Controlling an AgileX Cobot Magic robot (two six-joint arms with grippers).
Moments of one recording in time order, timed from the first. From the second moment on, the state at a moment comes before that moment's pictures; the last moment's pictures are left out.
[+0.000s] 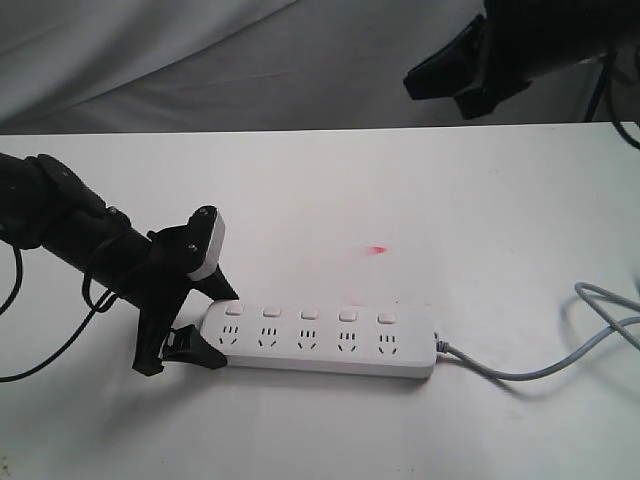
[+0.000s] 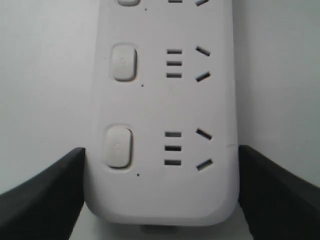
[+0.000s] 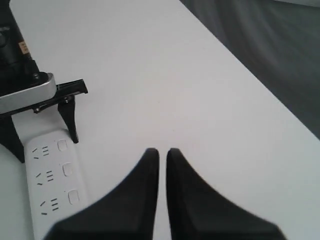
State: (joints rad) left arm -0.23 2.02 -1.05 -0.91 0.80 2.08; right arm -0.14 1.69 -1.40 0.96 0.93 -1.41
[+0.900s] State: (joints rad) left arm -0.23 2.02 -1.05 -0.91 0.80 2.08; right arm 0.13 1.91 -1.40 0.97 0.79 -1.63
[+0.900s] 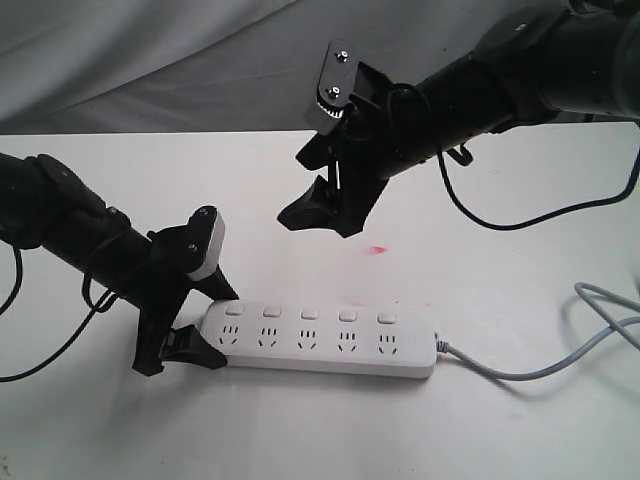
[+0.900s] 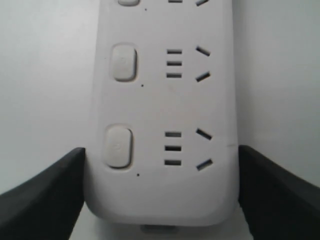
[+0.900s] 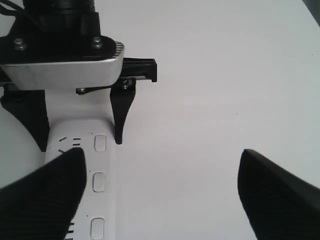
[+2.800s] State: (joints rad) left arm -0.23 2.02 -1.05 -0.91 0.80 2.08; right arm 0.26 2.21 -1.40 1.38 0.61 -2.09
